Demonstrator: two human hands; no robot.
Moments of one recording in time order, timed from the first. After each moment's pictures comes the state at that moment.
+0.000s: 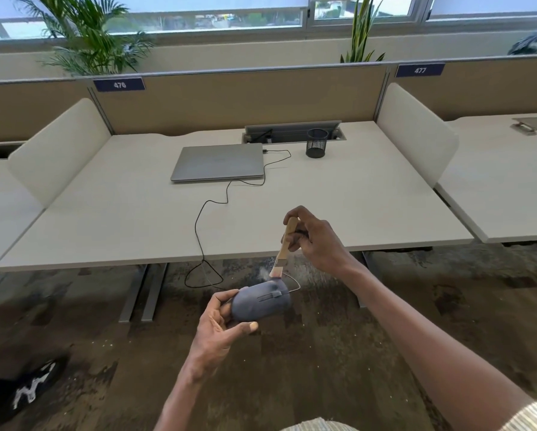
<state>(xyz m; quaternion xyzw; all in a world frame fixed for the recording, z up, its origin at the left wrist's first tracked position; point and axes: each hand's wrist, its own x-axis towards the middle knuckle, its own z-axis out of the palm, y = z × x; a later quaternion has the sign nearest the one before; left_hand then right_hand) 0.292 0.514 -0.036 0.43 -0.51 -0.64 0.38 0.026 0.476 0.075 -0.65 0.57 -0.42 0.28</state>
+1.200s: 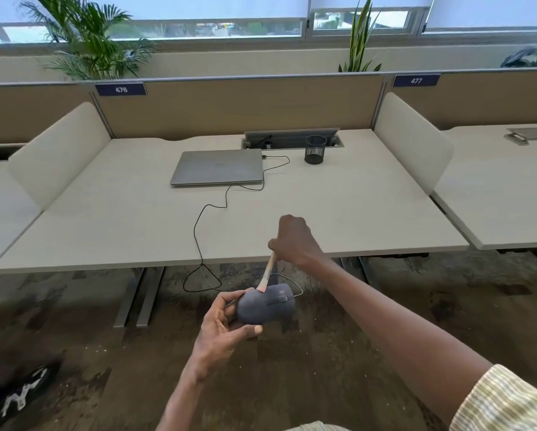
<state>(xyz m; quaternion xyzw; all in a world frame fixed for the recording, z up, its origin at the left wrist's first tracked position) 0.282 0.515 -0.025 0.40 -0.53 -0.64 0.39 0.078 0.454 0.110 -0.60 0.75 -0.21 0.20</state>
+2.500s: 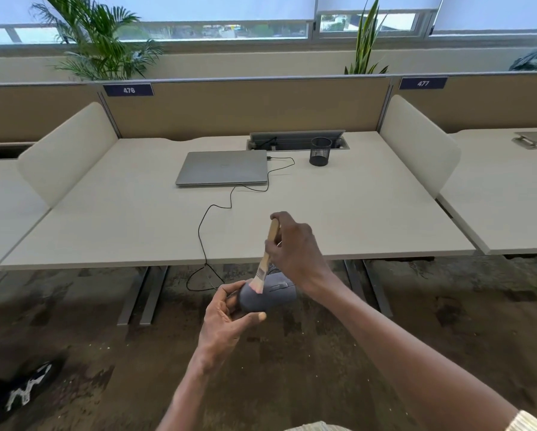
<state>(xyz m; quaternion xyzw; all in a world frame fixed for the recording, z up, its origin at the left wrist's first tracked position) 0.276 0.503 -0.027 0.43 -0.53 -0.60 0.42 0.095 0.488 0.113 -0.65 0.66 -0.36 0.12</state>
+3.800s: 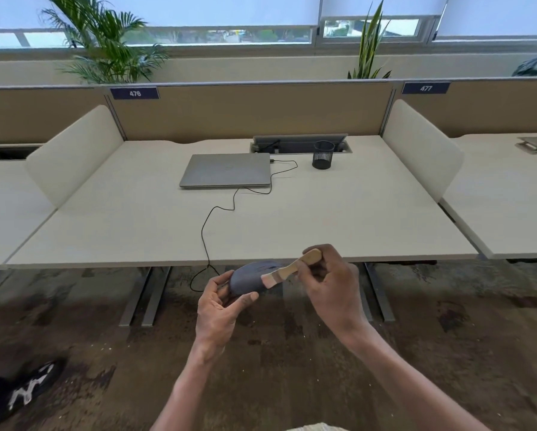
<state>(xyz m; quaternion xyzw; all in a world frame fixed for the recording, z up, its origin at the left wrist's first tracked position) 0.276 0.489 -0.022 0.45 -0.49 -0.56 0.49 0.069 0.555 0.078 -0.58 0.61 -0.52 0.12</state>
